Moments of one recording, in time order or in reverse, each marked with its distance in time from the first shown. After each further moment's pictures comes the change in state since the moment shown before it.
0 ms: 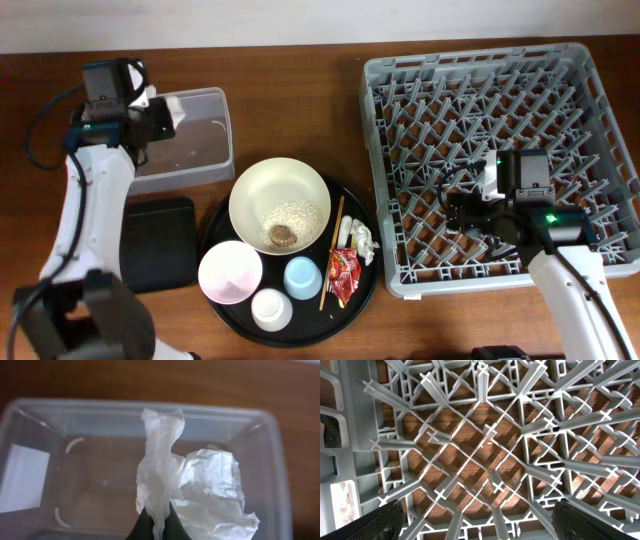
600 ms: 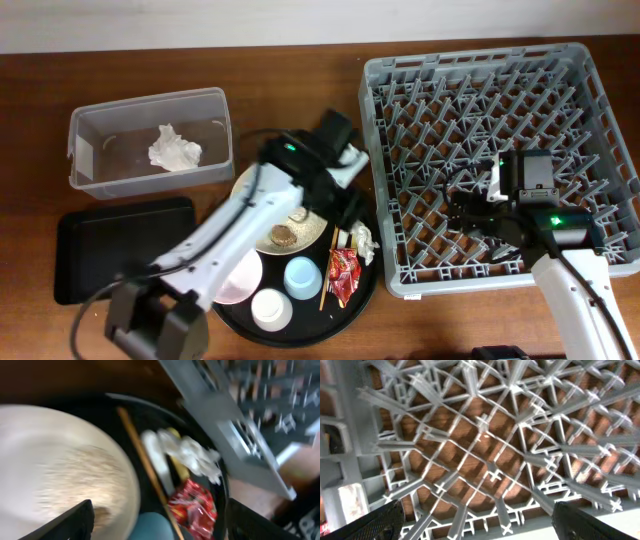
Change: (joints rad) left arm -0.787 0.059 0.074 -0.443 0.234 0.000; right arm 0.000 -0.017 0.023 -0.057 0.018 0.108
